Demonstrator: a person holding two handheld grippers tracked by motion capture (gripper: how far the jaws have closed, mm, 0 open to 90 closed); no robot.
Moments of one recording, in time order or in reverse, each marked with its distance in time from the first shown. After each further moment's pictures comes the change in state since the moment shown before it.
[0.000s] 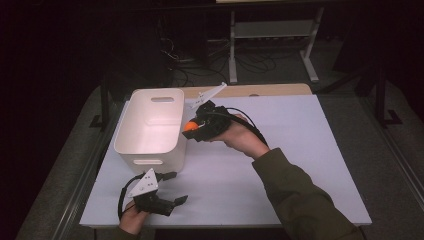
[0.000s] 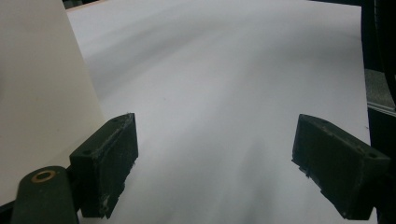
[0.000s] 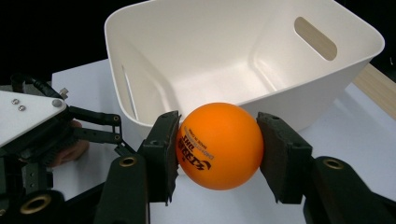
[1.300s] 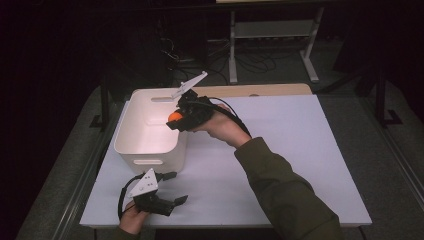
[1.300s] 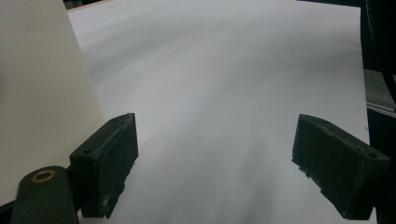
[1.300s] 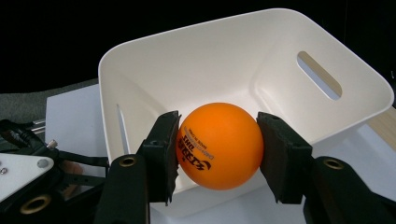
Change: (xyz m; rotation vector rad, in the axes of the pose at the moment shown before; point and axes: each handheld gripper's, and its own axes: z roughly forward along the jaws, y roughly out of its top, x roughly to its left) left arm 0.000 0.000 -0.001 -0.001 -0.001 0.001; right arm -0.001 0.040 0.025 -0.016 0.004 -0.020
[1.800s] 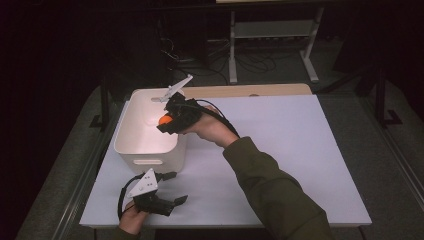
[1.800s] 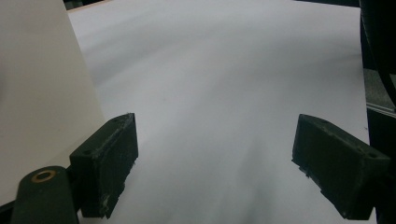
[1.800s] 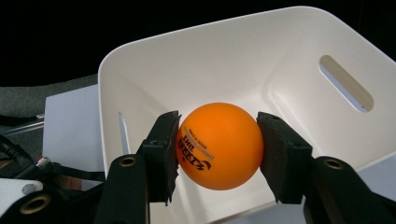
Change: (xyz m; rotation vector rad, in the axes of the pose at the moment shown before) left arm 0.000 0.000 0.000 -0.004 0.001 0.000; right arm 0.008 0.009 0.028 0.029 0.023 -0.013
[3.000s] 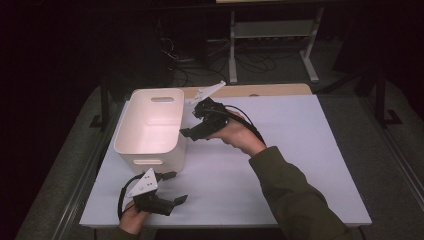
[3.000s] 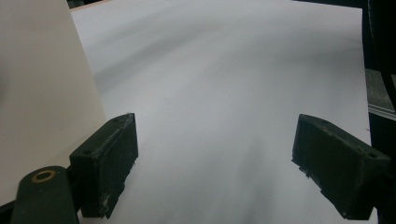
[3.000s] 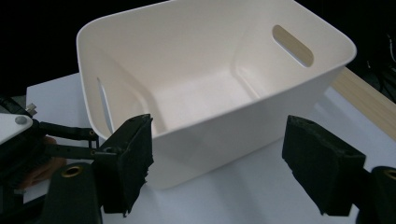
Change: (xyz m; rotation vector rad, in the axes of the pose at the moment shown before) left arm 0.001 0.000 0.000 0.001 0.003 -0.005; right arm -0.012 -0.050 -0.046 -0.048 -0.084 0.053
